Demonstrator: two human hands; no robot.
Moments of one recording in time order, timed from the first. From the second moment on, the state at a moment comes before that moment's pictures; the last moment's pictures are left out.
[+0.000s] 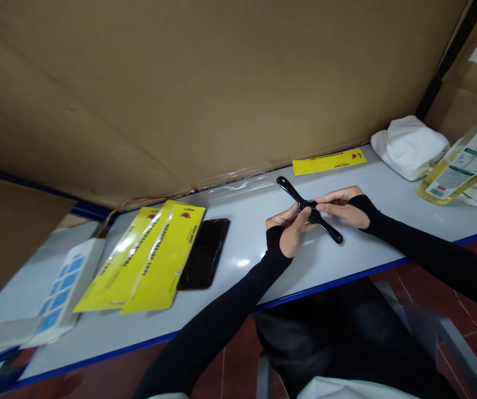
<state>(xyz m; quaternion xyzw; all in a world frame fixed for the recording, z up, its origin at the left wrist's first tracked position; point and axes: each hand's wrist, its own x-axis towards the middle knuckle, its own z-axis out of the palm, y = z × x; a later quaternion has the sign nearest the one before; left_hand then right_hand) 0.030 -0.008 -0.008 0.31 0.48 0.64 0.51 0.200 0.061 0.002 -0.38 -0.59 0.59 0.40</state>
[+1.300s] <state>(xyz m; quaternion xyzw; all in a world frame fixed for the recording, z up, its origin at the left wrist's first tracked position) 0.031 -0.008 0.004 0.29 0.53 0.63 0.49 0.199 0.058 0.006 -0.37 -0.60 0.59 0.38</state>
